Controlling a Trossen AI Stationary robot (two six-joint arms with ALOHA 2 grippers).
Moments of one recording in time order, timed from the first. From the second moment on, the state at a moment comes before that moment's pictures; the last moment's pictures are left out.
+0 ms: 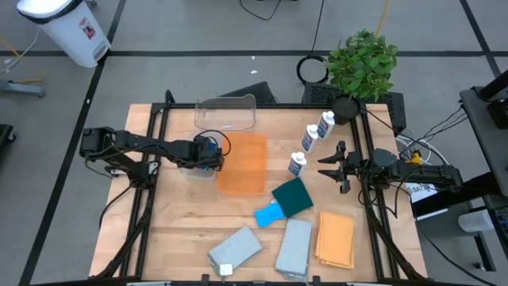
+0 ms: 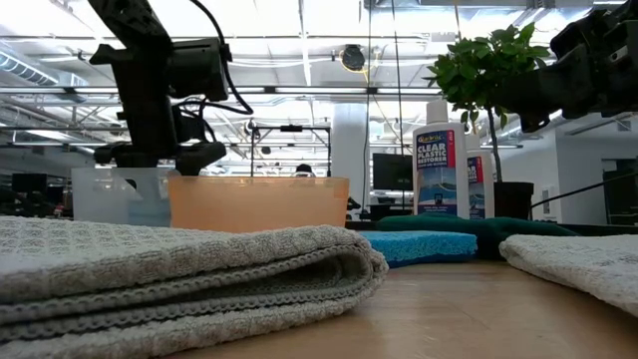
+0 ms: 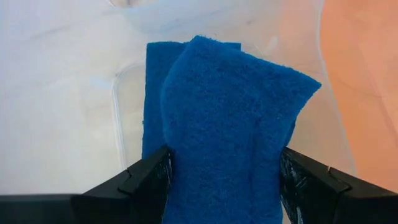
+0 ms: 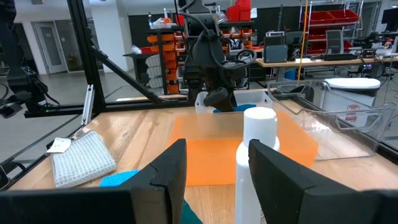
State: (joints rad) left arm 0.12 1.47 0.76 -0.69 -0.42 -1.07; right arm -0.07 0.02 0.01 0.04 -0.05 0.07
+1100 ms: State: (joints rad) left arm 0.12 1.47 0.76 -0.64 -0.43 -1.07; right arm -0.07 0.02 0.01 0.04 -0.05 0.07
